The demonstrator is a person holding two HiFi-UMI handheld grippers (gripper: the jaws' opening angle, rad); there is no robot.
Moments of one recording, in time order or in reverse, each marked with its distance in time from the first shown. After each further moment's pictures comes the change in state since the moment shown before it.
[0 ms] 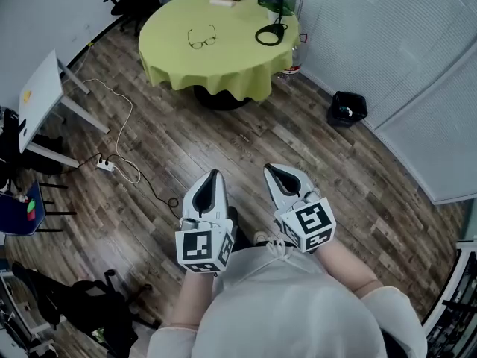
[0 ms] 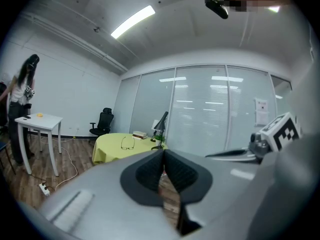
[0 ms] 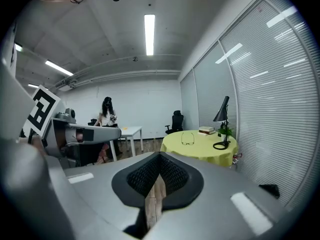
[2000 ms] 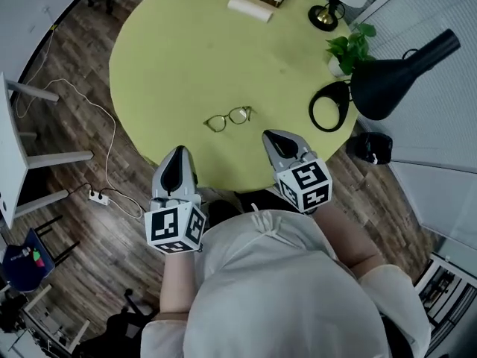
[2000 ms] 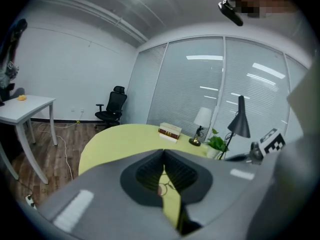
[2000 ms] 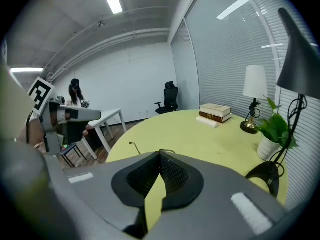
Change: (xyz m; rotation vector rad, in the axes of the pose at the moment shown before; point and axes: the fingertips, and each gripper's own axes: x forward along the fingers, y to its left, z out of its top) left arm 0.665 0.435 0.062 -0.138 0.208 0.133; right arm 0.714 -0.353 0.074 0.075 0.326 0.032
